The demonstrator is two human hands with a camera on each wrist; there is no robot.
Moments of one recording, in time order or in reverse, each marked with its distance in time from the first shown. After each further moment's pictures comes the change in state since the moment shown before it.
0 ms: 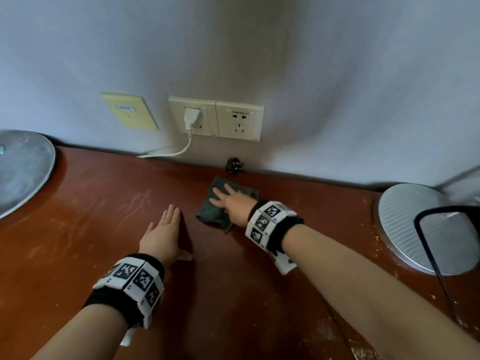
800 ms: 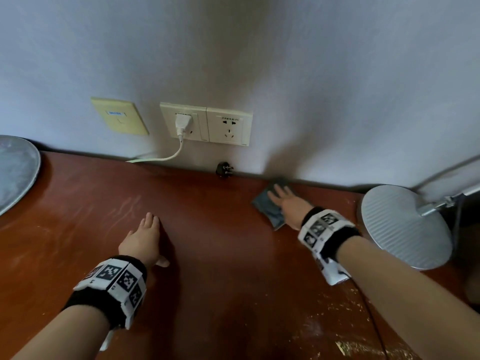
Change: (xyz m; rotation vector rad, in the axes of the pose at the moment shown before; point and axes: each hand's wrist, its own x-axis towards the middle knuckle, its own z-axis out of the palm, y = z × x) left_hand -0.002 -0.012 -0.006 0.054 -0.036 -0.083; right_hand -0.092 0.076 0.014 0.036 -0.050 0.453
